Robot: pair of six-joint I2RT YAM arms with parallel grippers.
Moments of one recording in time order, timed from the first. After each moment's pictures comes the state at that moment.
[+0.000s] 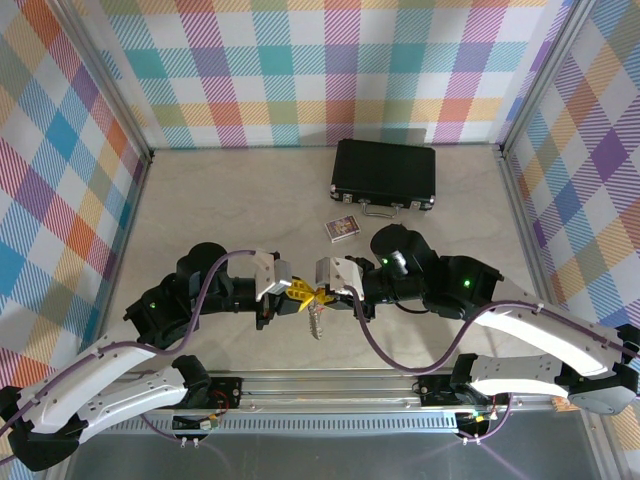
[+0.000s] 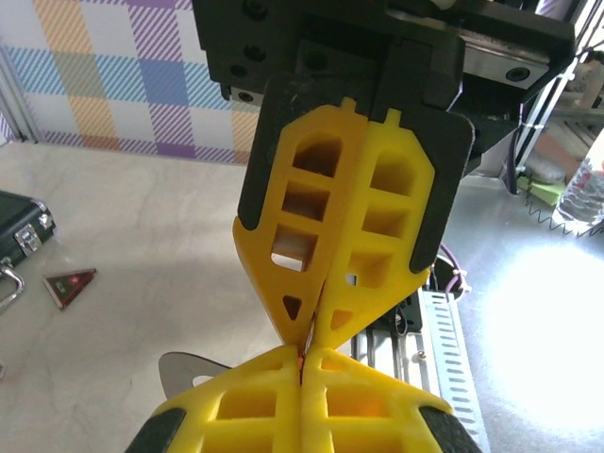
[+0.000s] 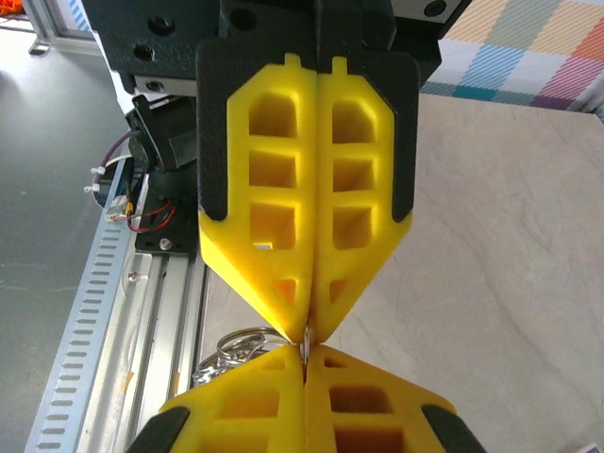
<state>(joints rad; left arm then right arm) -0.87 0.77 0.89 -0.40 0.54 0.12 1.13 1.09 1.24 -0.71 -0.29 -0.40</state>
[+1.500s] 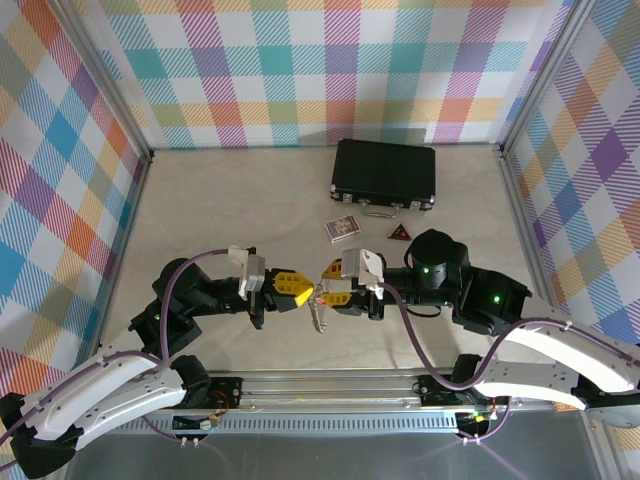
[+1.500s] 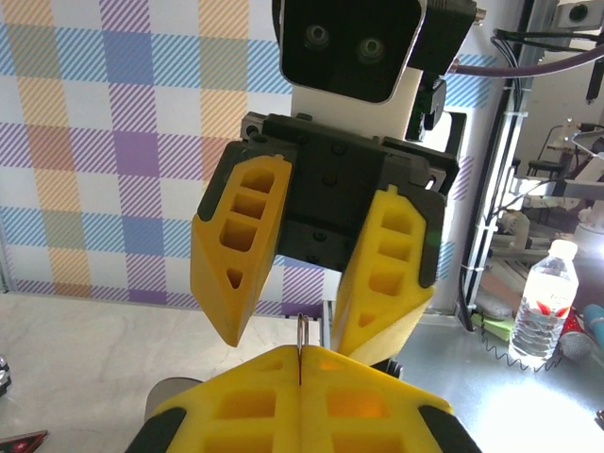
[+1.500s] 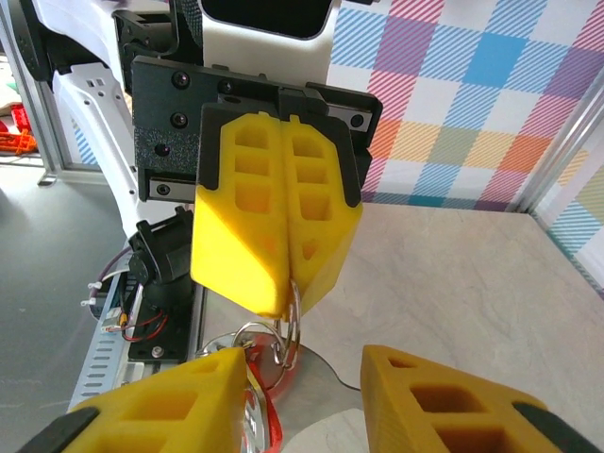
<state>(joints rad) -0.87 0.68 0.72 0.11 0.63 -0.14 1.13 0.93 1.15 -0.47 -0.29 -0.28</state>
